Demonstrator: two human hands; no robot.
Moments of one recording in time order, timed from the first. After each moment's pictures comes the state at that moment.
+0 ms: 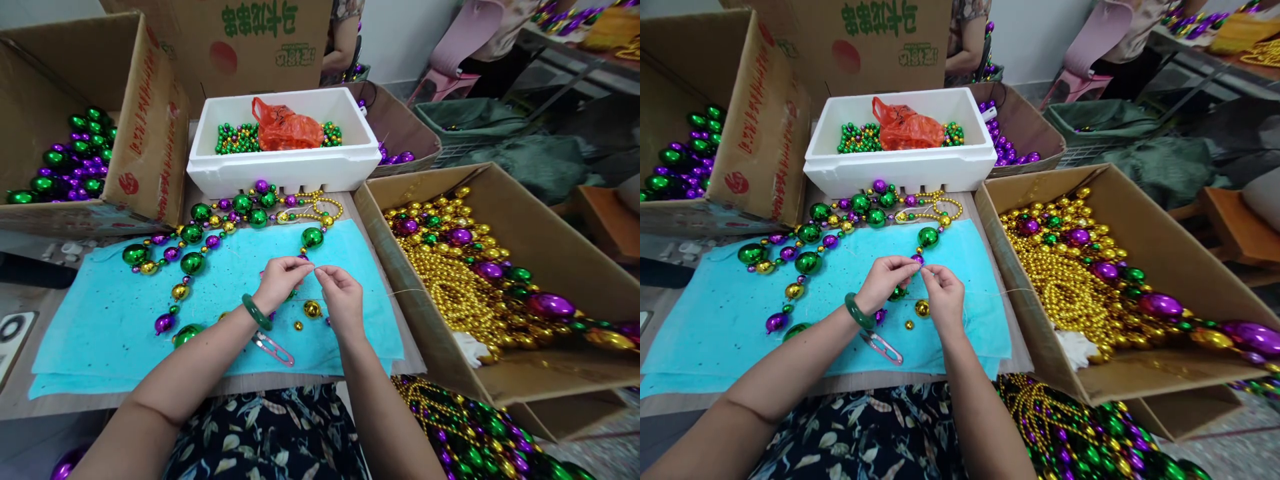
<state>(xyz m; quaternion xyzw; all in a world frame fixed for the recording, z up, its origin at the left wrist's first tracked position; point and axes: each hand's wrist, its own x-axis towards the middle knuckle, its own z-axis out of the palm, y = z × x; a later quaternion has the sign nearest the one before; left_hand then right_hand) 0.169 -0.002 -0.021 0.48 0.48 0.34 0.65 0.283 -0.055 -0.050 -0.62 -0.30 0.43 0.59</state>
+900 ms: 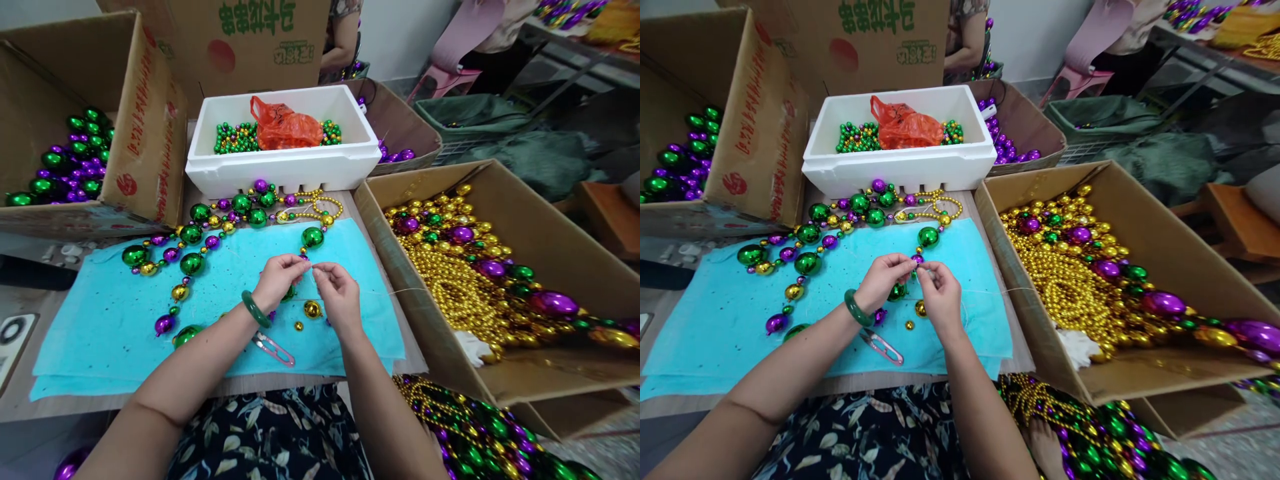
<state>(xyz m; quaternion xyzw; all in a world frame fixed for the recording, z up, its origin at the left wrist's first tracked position) 0.169 0.002 -0.026 0.46 0.47 0.35 0.67 0.282 -0.059 -0.040 -0.63 -0.40 0.38 0.54</state>
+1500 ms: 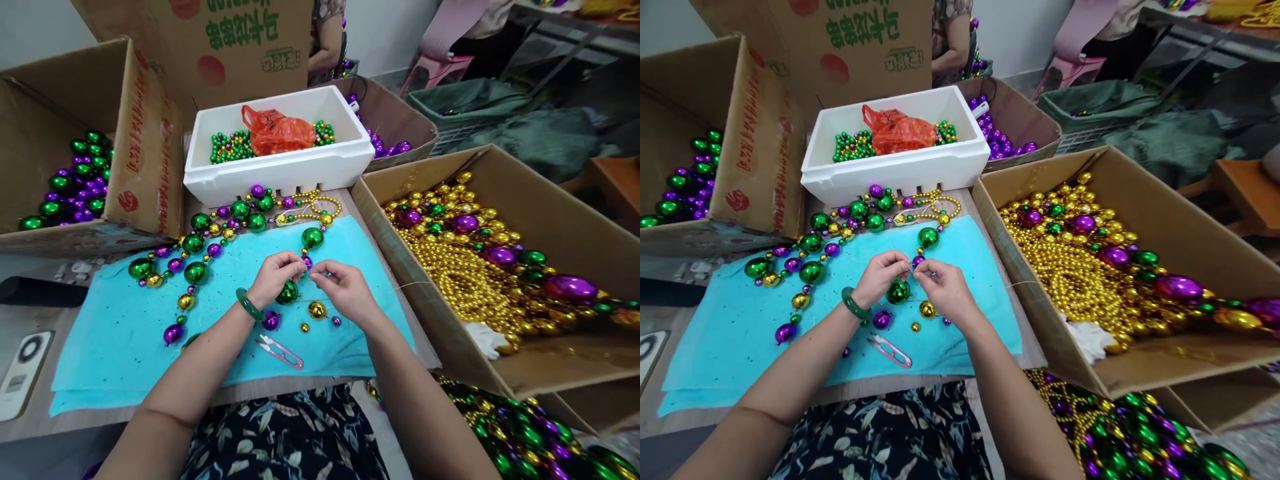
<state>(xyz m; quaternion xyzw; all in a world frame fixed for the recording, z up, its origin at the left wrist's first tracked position) 0.157 0.016 -0.025 0.53 0.38 0.34 0.68 0.307 -0.042 -0.021 -0.56 -0.52 0.43 0.48</state>
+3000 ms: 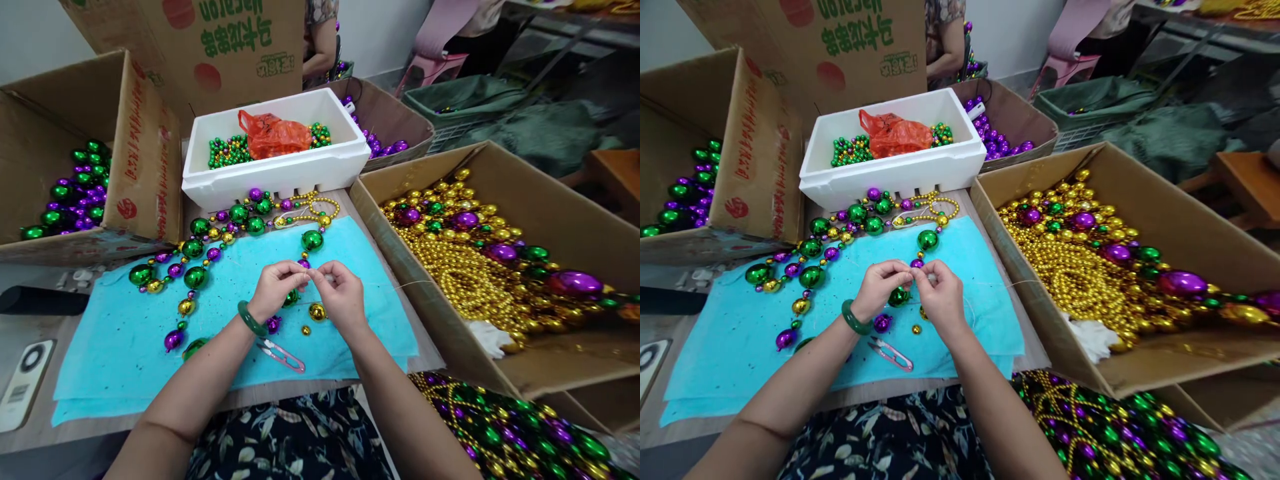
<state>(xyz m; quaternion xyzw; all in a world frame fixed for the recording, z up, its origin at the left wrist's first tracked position) 0.158 0.001 -0.025 0.53 0.38 0.37 0.66 0.281 -0.051 -0.024 -0.65 -0.42 0.32 0.54</state>
